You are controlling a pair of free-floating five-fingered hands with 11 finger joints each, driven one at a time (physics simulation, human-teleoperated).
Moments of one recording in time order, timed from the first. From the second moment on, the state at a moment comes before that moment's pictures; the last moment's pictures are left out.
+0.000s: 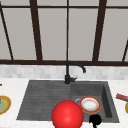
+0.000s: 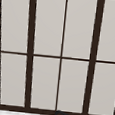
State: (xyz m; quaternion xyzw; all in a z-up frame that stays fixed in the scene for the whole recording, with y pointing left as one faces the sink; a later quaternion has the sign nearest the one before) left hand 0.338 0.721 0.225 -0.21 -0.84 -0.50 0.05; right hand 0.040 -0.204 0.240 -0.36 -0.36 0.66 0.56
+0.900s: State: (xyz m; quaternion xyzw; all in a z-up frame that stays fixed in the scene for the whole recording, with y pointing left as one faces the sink) left hand 0.308 0.651 0.241 -0.20 -0.83 -0.52 0.05; right hand 0.040 -0.204 0.240 -0.36 -0.36 0.66 0.56
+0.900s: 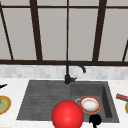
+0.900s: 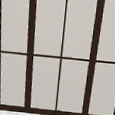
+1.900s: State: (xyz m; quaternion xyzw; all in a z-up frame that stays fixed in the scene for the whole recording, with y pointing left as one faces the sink) left hand 0.283 0.585 0.237 -0.18 -0.77 -0.60 0.07; right hand 0.040 -0.204 0.240 -0.36 -0.36 0.66 0.56
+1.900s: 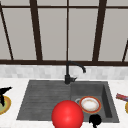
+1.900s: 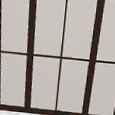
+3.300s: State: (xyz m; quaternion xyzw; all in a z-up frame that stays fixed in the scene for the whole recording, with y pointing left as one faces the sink) left hand 0.217 0.494 0.319 -0.16 -0.70 -0.69 0.09; right hand 0.040 -0.204 0.240 -0.36 -0.36 0.66 0.56
